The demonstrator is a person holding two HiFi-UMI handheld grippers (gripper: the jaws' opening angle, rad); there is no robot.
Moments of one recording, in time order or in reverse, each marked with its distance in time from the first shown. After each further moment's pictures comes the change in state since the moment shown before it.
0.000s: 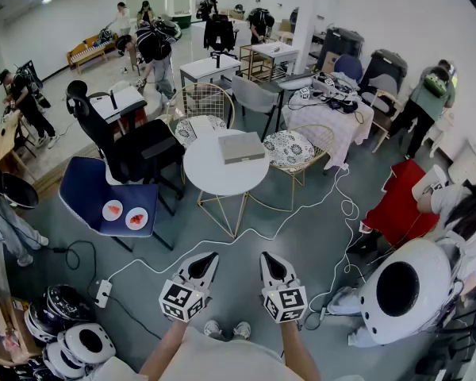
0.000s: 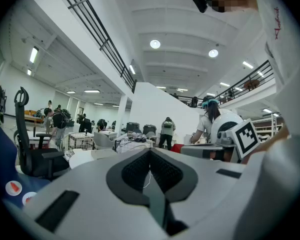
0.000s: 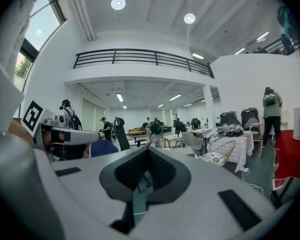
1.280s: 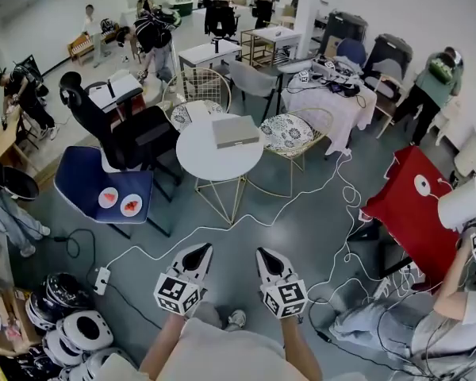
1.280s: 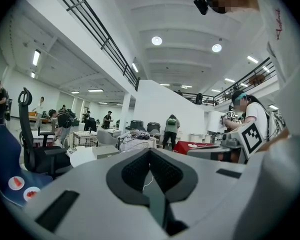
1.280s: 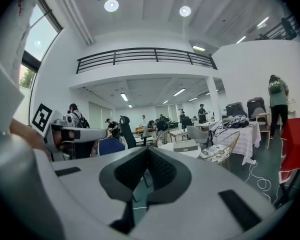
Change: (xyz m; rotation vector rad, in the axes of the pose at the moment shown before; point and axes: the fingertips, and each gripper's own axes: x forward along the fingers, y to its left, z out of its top) left arm 0.024 -0.034 -0.022 0.000 0.024 0.062; right arm -0.033 -0.033 -0.031 0.050 0.038 0.096
